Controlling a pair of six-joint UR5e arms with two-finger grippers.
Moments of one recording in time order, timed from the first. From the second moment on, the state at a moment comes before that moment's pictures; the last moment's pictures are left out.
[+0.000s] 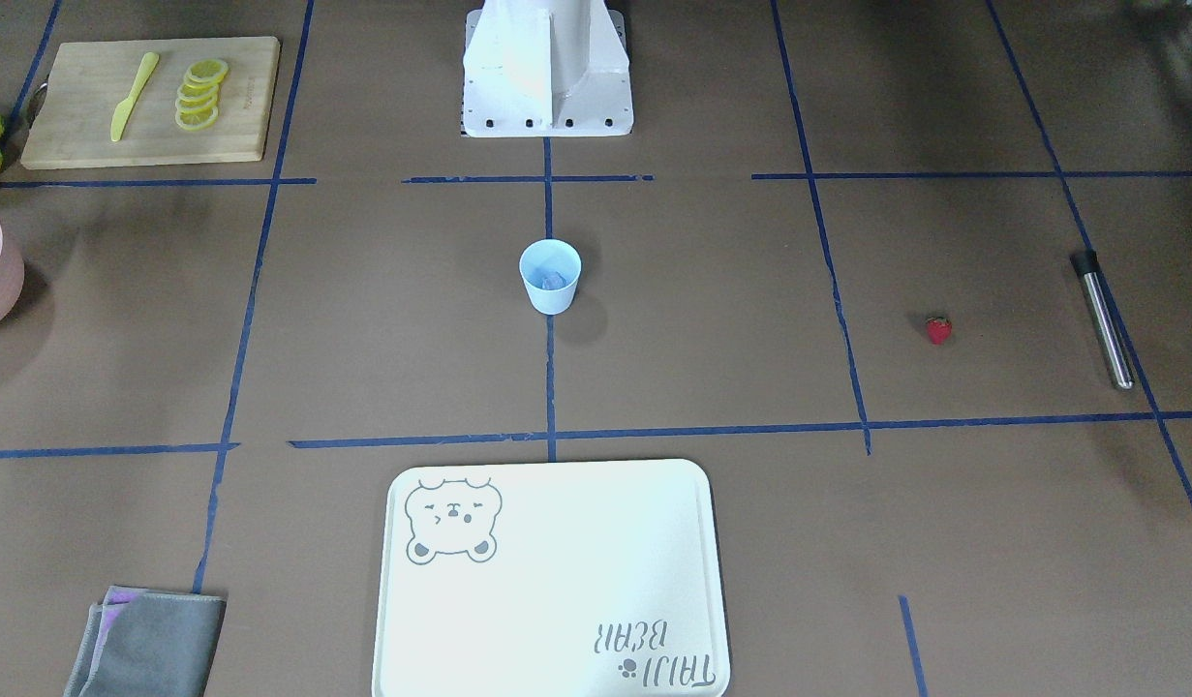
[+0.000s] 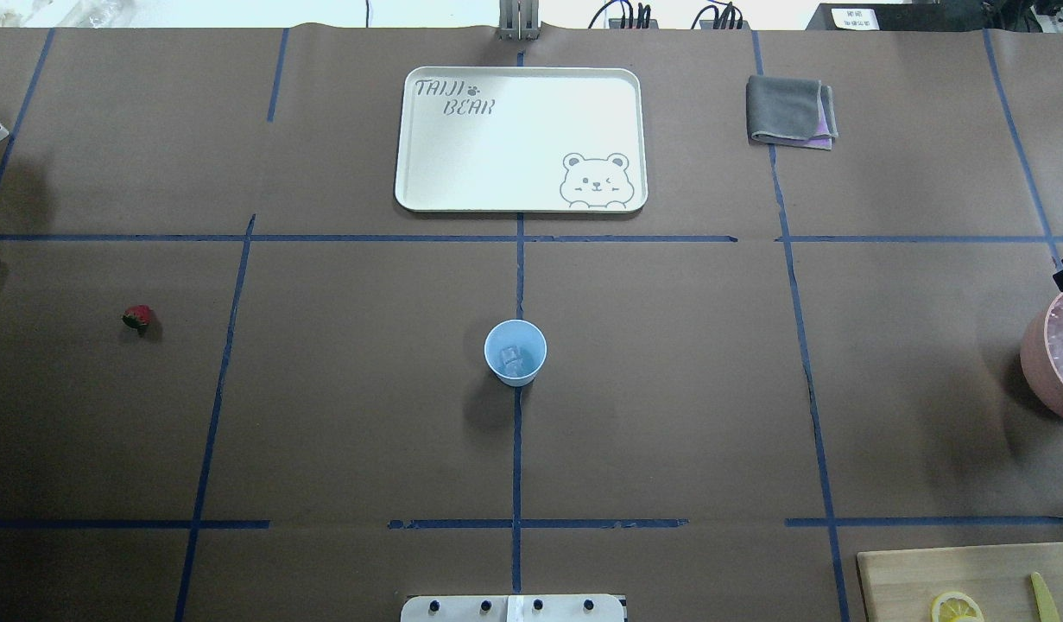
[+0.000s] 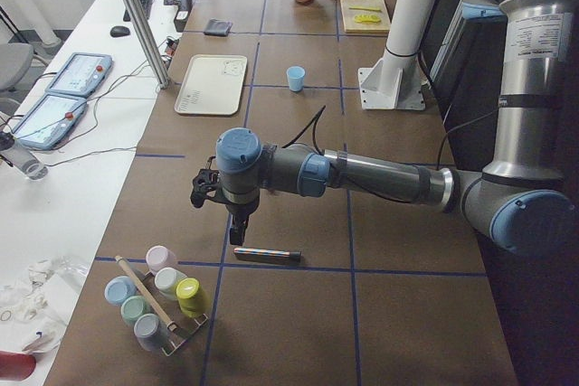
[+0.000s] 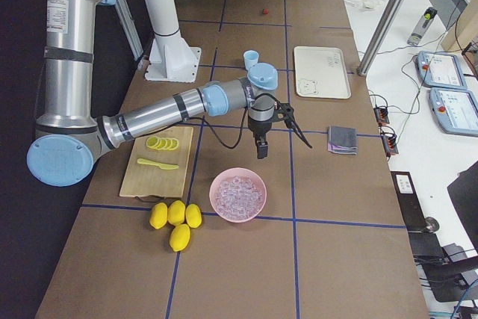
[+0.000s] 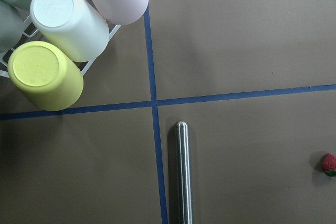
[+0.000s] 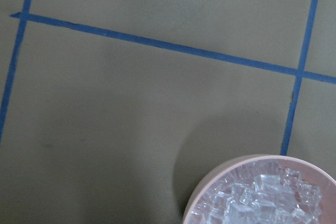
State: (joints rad) left arm -1.58 -1.56 -1.75 -1.56 -2.39 -0.01; right arm 1.25 -1.70 1.99 -1.58 2.23 0.24
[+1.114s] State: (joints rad) left arm -1.58 -1.56 -1.75 -1.56 -2.39 -0.01; right arm 1.25 -1.85 1.77 -1.23 2.28 0.22
